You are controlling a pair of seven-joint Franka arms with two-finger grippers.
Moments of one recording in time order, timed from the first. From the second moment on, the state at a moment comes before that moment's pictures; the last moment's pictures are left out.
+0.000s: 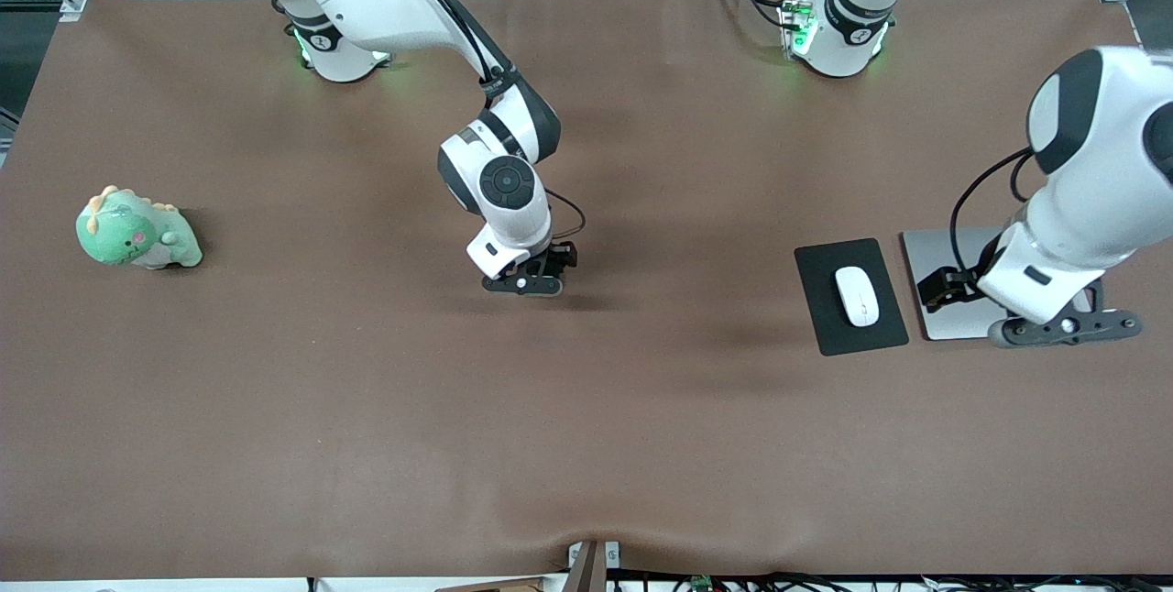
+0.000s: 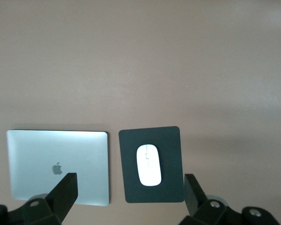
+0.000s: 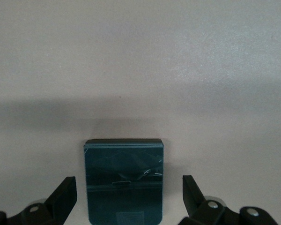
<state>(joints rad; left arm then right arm) 0.20 0.27 -0.39 -1.54 0.23 1.84 -0.26 0.71 0.65 -0.02 -1.74 0.04 2.37 0.73</state>
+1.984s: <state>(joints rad) 0.20 0.03 -0.39 -1.53 0.13 1.64 -0.26 0.60 0.57 -0.03 -1.71 0.04 2.23 0.73</state>
